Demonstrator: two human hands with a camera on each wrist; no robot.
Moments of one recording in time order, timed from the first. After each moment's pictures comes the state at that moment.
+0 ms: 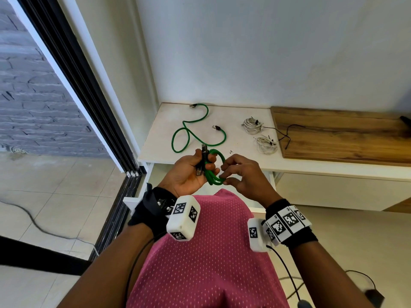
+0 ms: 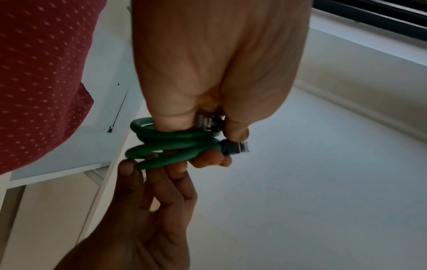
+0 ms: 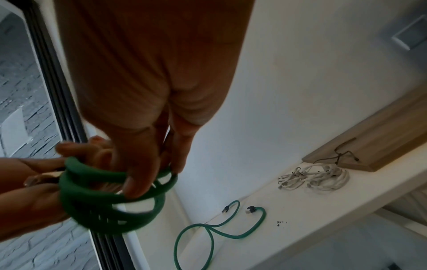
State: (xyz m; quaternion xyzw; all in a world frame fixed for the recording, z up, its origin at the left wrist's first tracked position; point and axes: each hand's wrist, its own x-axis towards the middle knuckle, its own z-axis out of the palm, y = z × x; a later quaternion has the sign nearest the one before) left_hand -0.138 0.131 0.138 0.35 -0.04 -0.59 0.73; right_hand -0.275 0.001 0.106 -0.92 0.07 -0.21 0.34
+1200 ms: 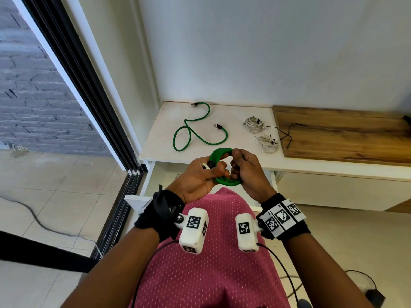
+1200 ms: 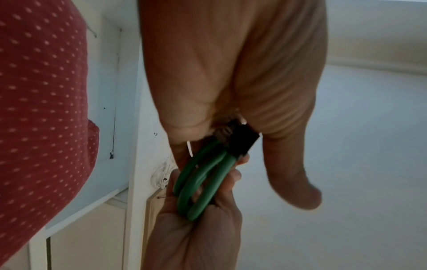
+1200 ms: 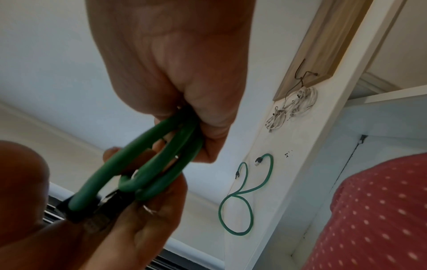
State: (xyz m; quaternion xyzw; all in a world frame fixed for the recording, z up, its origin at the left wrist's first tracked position) left_hand -0.156 0.131 0.122 0.35 -0.21 -0.58 0.70; right_hand -0.257 0.013 0.116 -0.60 0.28 -0.23 0.71
